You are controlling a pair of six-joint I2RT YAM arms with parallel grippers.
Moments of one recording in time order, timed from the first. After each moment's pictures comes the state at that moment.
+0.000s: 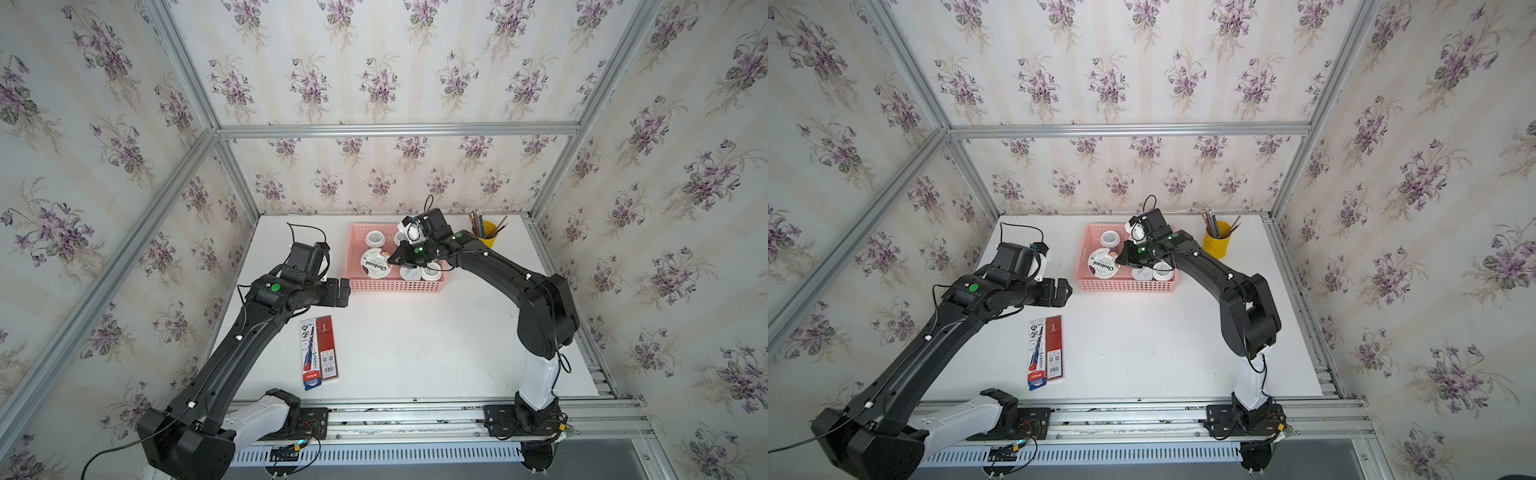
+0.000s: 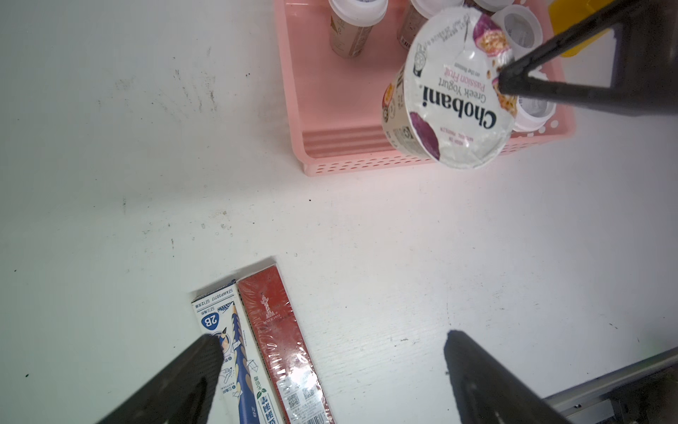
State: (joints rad) left arm -0.34 1.13 1.15 -0.96 0.02 -0.25; right arm 0.58 1.97 1.69 -0.54 -0.52 0.54
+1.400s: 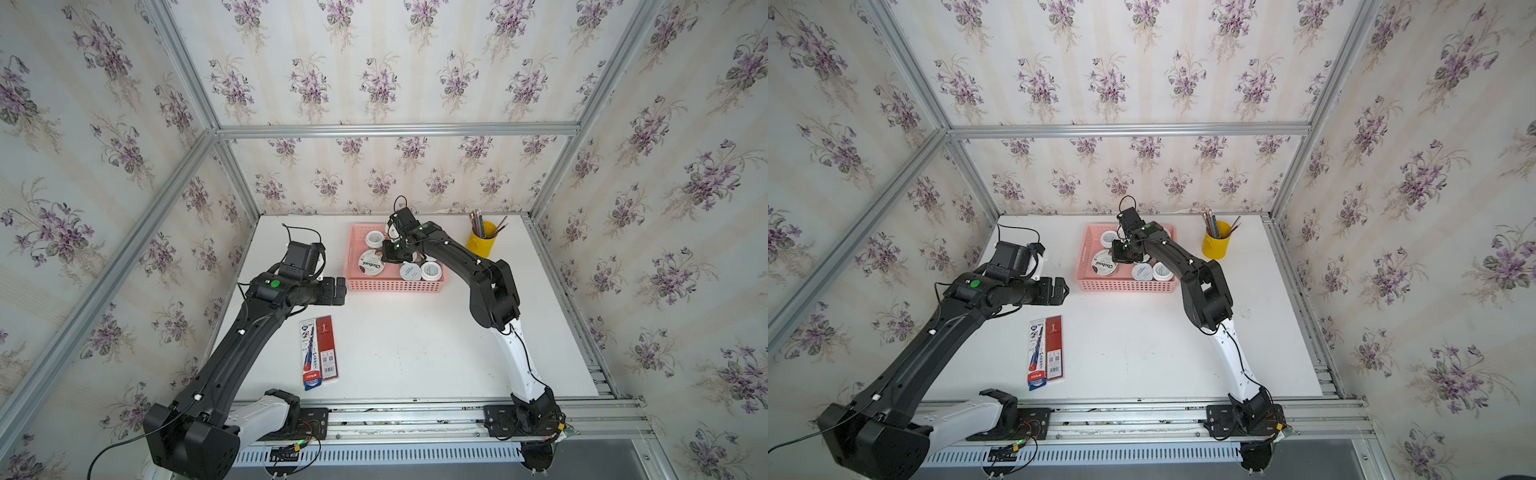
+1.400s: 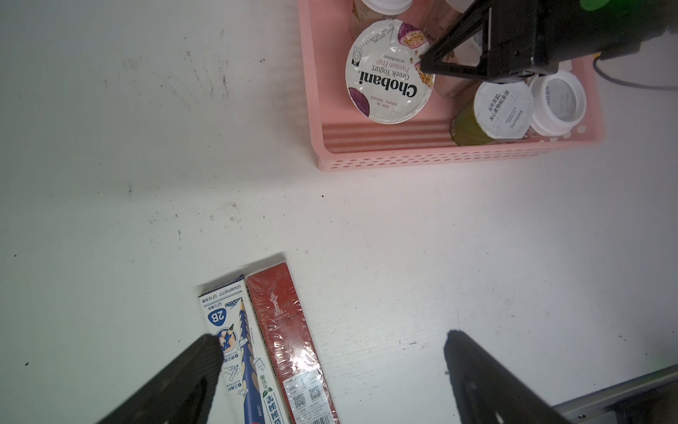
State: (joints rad) left arm -0.28 1.16 1.14 -0.96 0.06 -0.24; right arm 0.61 2.39 2.14 -0.77 -0.29 0.48
